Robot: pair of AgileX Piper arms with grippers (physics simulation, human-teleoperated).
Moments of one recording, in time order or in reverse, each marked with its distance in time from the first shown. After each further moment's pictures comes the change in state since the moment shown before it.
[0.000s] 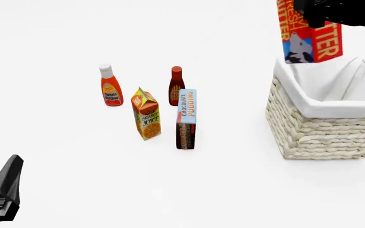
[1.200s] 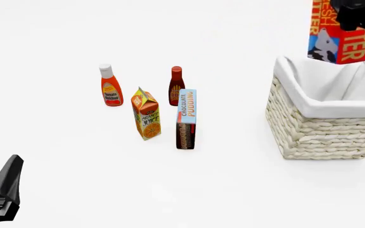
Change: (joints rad) left arm 0.000 0.000 0.000 0.000 0.000; right arm -0.128 -0.129 0.200 -0.246 0.073
